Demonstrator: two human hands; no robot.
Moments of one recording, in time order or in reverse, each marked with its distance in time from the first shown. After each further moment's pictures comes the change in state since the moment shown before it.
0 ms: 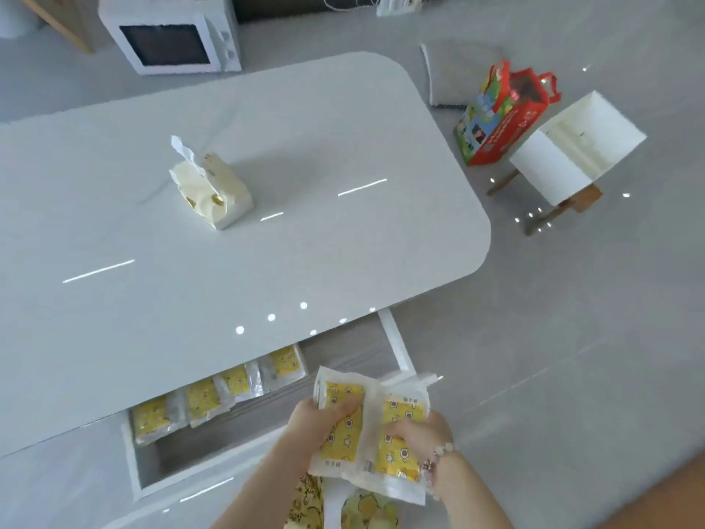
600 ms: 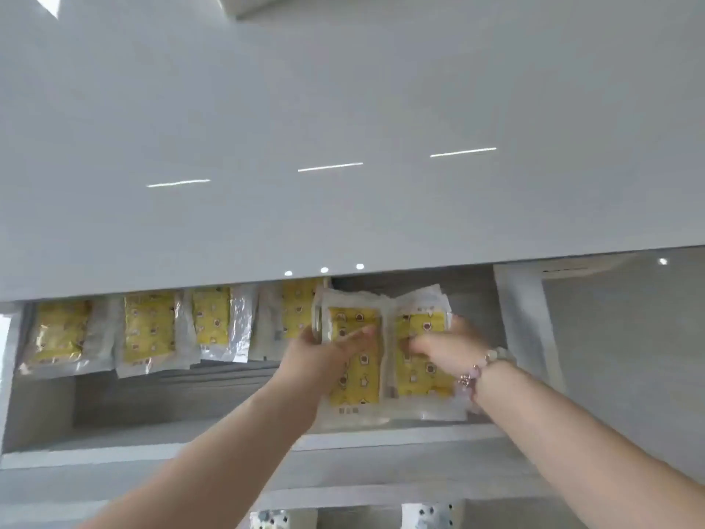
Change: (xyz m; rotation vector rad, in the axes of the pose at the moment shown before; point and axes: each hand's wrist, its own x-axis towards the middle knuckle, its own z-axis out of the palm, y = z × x) left_hand 0.235 -0.019 0.003 -0.340 0.254 0.116; right_hand 0.262 -0.095 0.073 -0.588 -0.128 -0.350
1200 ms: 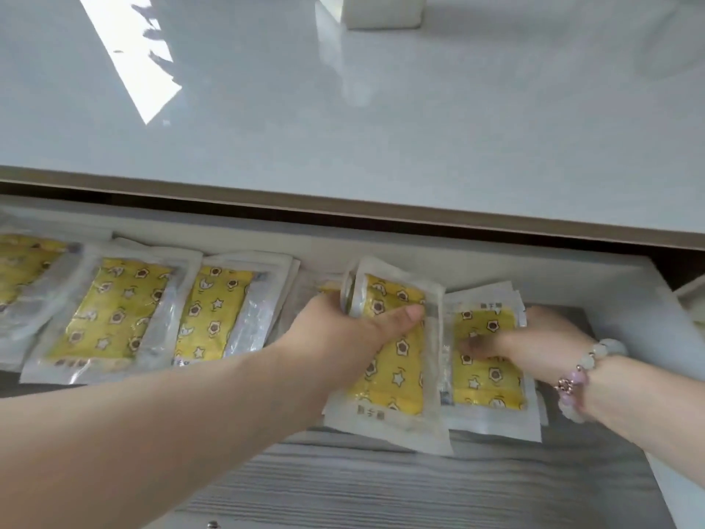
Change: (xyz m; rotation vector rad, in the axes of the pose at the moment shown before) left_hand 0.084 -0.042 -0.038 0.057 0.010 0.483; right_hand 0.118 0.008 0.040 -0.220 0.304 -0.400
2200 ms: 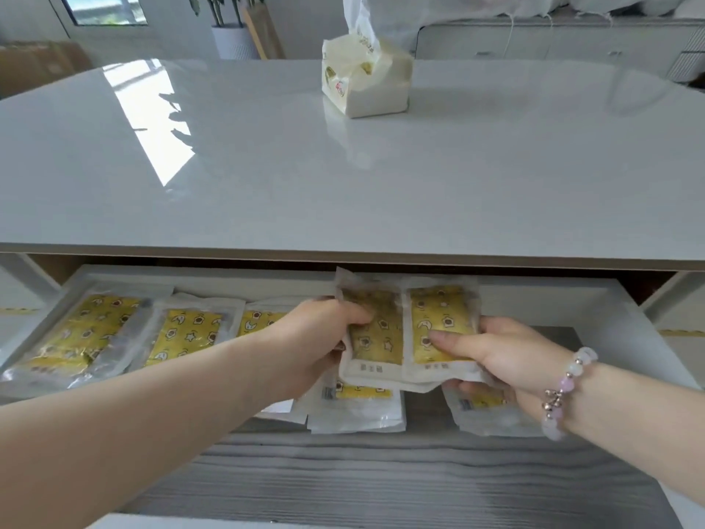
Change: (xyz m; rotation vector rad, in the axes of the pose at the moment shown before) left_hand 0.002 0.015 -0.044 -0.155 -0.129 0.019; right_hand -0.067 -0.051 0.006 0.555 -0.231 -0.152
